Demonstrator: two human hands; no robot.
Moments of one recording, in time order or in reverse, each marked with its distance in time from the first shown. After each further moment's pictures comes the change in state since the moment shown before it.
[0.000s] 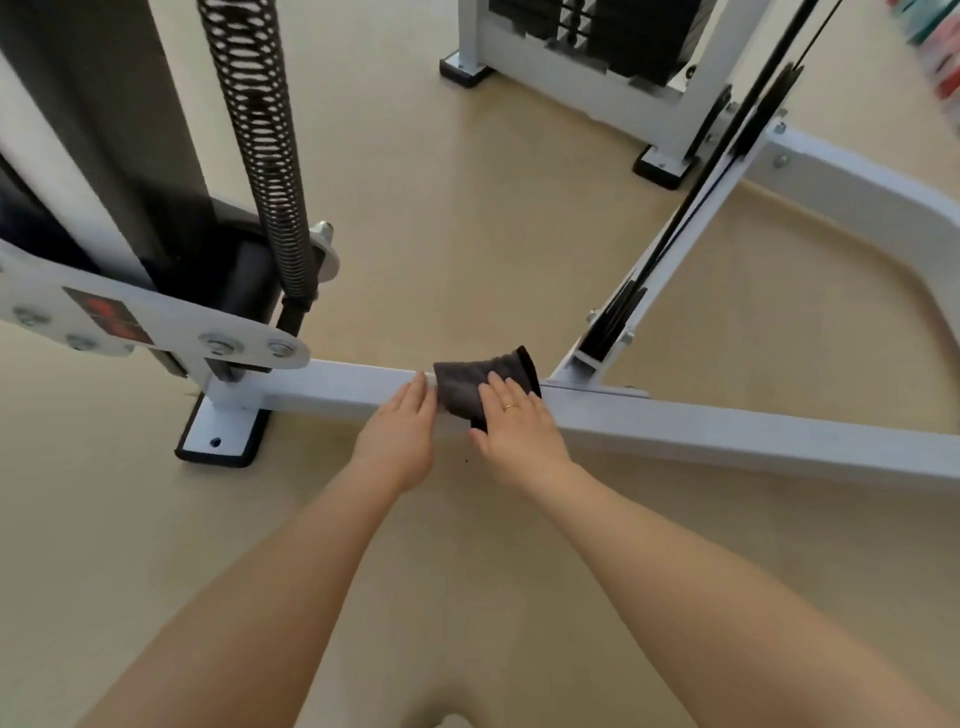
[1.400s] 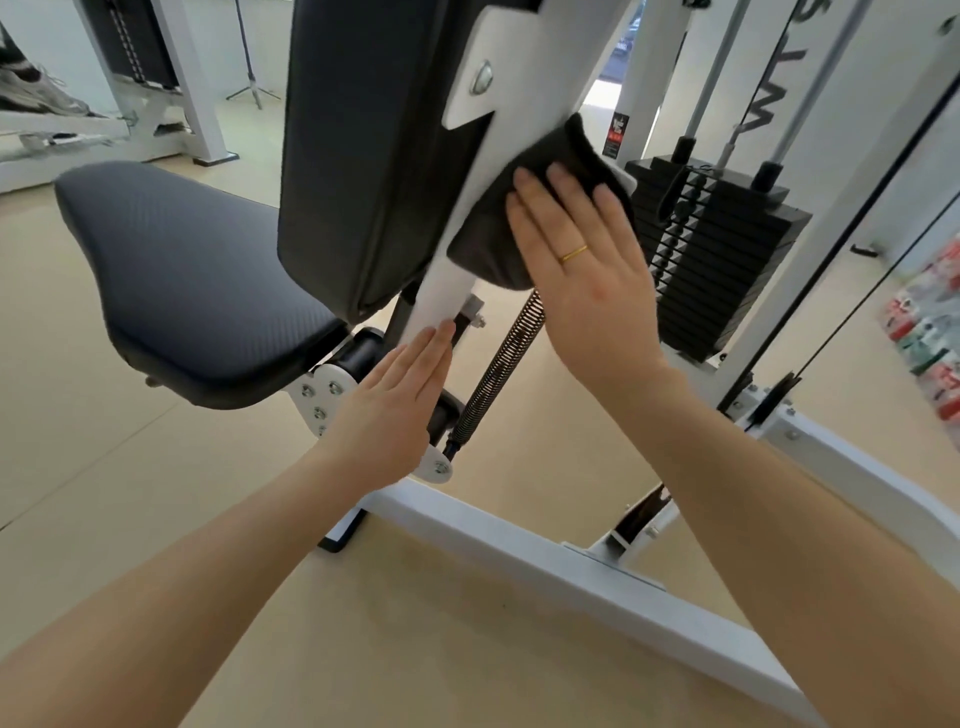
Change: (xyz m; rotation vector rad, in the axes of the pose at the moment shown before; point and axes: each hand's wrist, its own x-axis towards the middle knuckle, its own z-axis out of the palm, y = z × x) left_hand -0.156 -0.037 -0.211 0.351 0.840 0.072; right_hand -0.094 -0.158 -0.315 -0.584 1.488 -0.810
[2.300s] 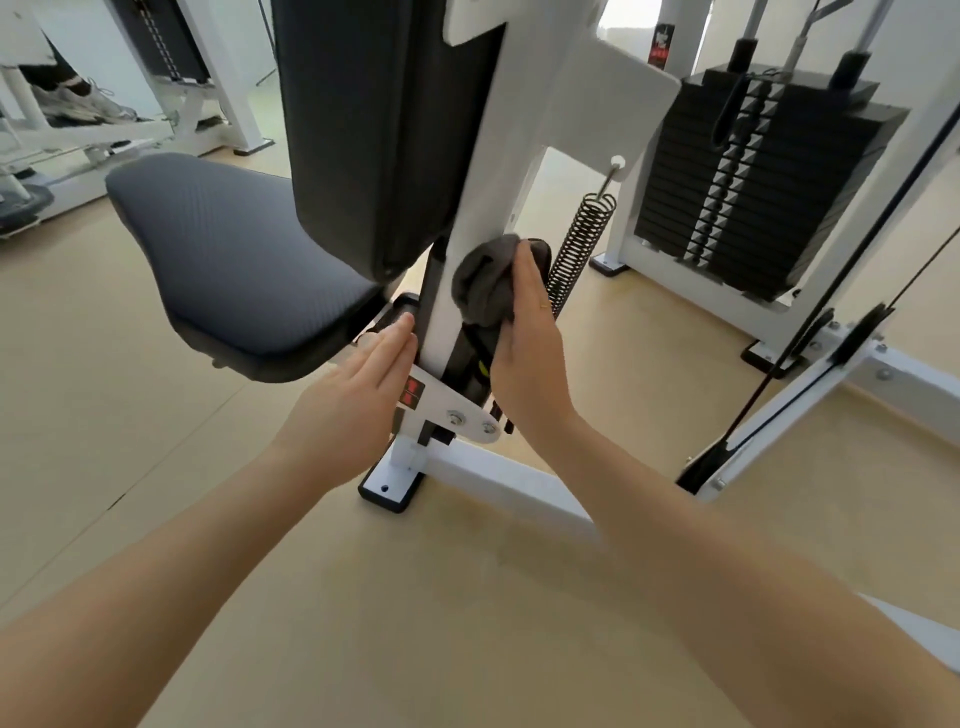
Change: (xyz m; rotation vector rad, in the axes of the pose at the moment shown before) left_hand -0.050 -0.033 -0.026 -0.070 -0.166 -0.045; right_hand -0.034 -0.110 0.016 1.162 -0.187 0.951
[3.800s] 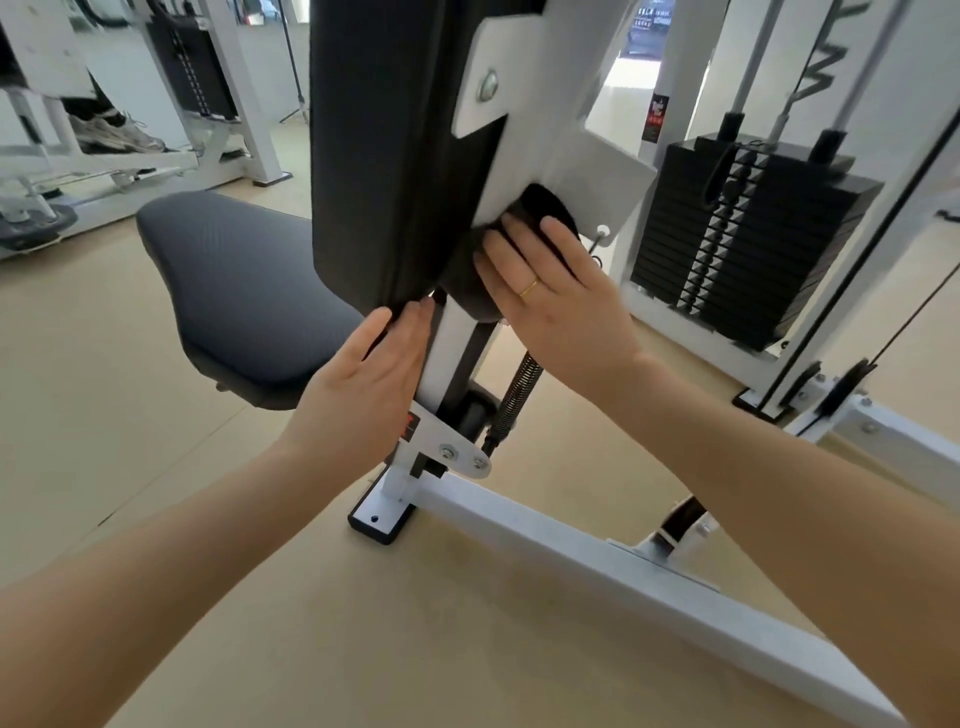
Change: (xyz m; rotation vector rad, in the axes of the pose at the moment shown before) left_hand 0.025 0.017 -0.043 0.856 0.212 0.079; right_hand 0.071 -0.004 -0.057 -1.287 0.175 -1.168
